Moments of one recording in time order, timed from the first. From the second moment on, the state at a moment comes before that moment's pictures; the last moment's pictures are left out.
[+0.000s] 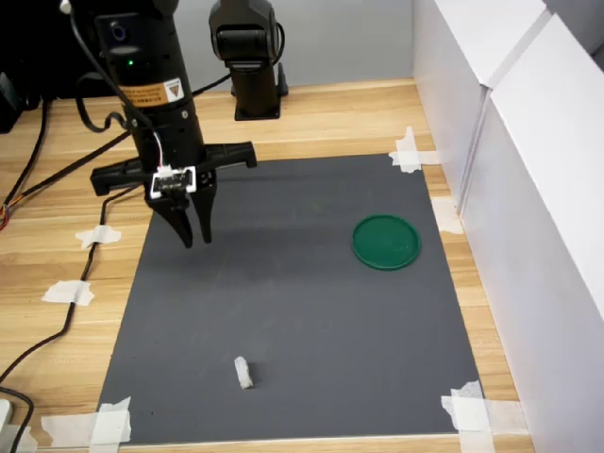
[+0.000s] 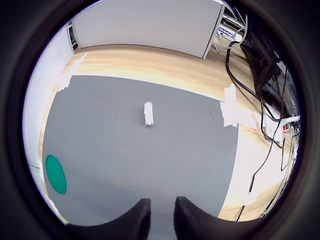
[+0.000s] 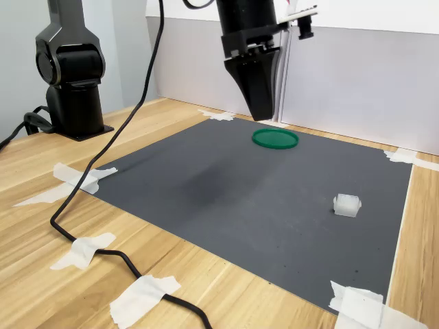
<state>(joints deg) -2.9 96.5 -77.9 3.0 48.8 -20.9</state>
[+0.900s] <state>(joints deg) -1.1 121.3 -101.3 6.1 53.5 -19.8</state>
